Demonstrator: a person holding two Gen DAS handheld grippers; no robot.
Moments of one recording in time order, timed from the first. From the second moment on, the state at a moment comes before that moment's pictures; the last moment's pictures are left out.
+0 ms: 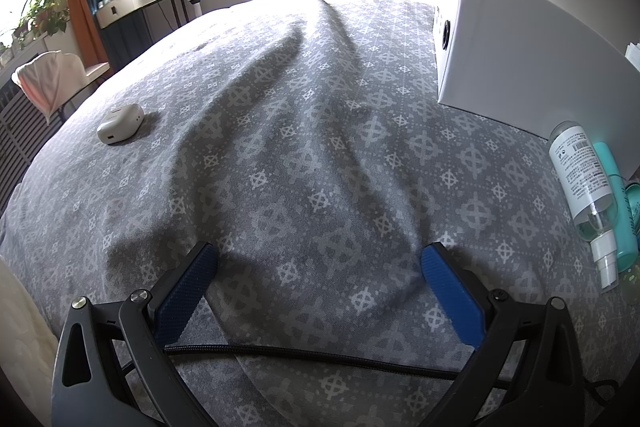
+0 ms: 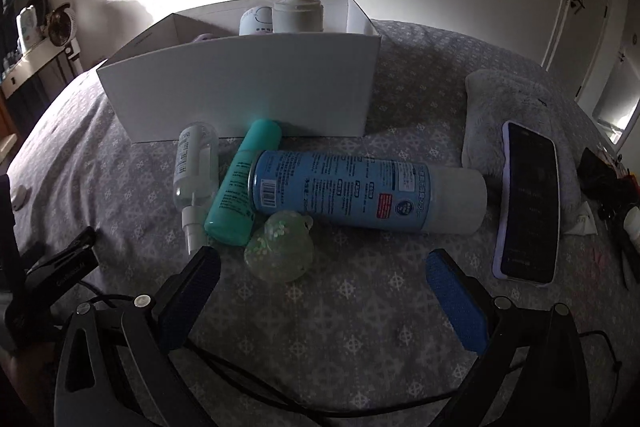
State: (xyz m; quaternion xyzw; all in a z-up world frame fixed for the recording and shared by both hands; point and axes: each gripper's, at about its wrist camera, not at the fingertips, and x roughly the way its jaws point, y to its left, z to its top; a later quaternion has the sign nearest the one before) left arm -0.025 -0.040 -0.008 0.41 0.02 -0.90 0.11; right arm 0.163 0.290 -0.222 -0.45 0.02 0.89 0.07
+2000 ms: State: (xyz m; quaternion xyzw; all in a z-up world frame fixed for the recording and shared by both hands) left arm -0.059 0.089 0.016 0.47 -0.01 -0.88 -0.07; right arm 0.203 0.302 -0.269 -0.47 0.02 0.87 0.12
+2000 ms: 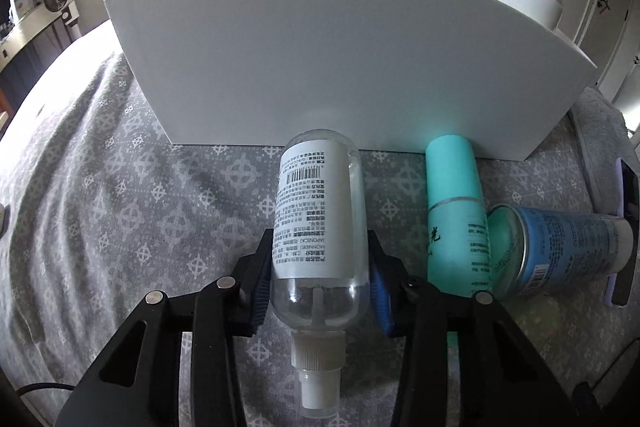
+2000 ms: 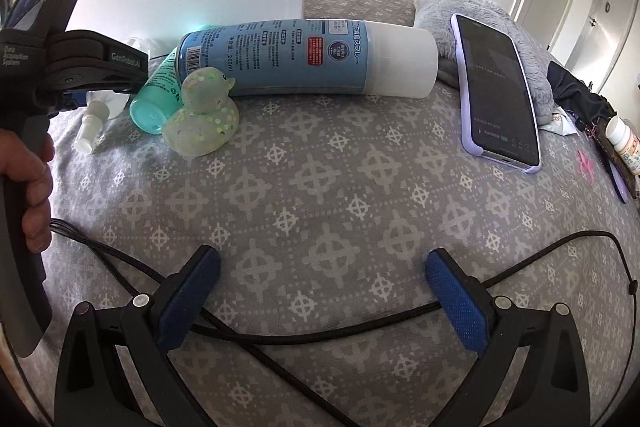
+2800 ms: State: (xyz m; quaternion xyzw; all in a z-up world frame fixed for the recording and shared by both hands) left arm -0.079 0.029 0.182 0.23 0.07 -0.97 -0.06; right arm 0.201 0.302 -0.269 -0.47 0.02 0.87 0.12
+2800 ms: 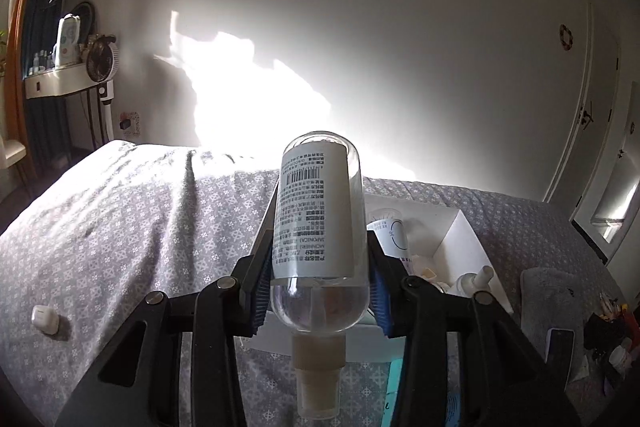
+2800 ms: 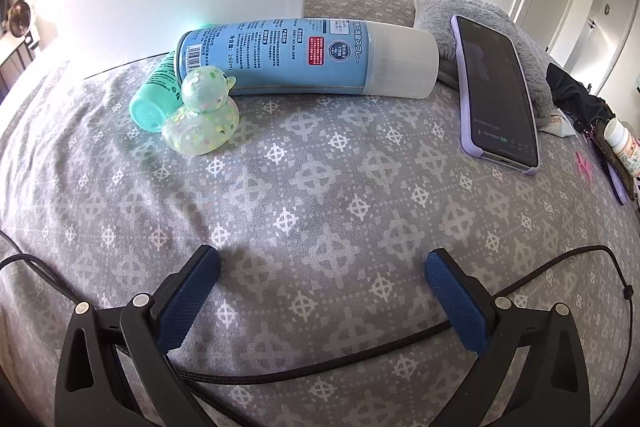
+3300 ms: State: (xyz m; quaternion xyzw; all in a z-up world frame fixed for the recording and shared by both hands) left arm -0.126 0.065 0.143 0.28 0.01 -0.96 -0.02; right arm 0.200 0.303 -0.269 -0.47 0.02 0.87 0.12
